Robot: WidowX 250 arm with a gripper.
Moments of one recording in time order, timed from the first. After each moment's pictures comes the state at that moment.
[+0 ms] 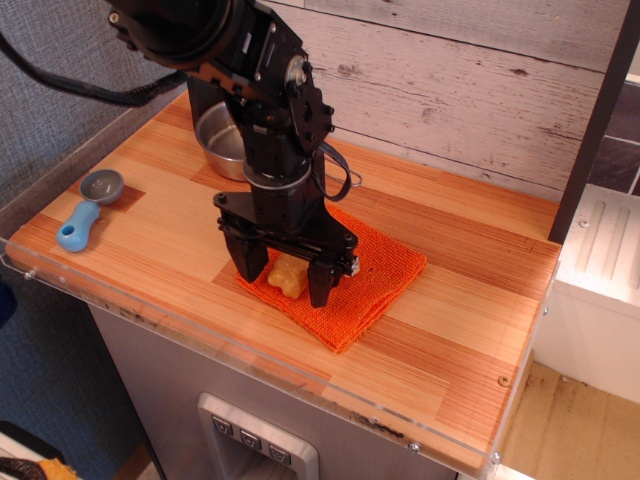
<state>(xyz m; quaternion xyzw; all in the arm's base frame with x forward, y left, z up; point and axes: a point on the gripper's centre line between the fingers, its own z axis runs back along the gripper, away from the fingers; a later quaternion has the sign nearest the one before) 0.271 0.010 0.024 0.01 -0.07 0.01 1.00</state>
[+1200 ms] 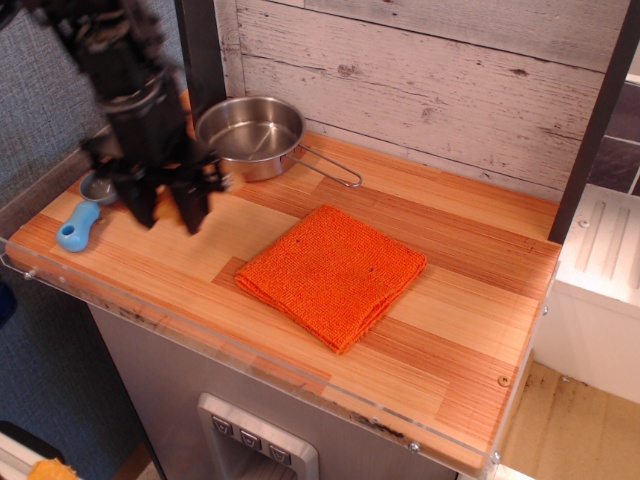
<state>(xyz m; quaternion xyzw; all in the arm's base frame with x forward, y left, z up) 0.253 0.122 0.048 -0.01 -0.07 0.13 0.99</state>
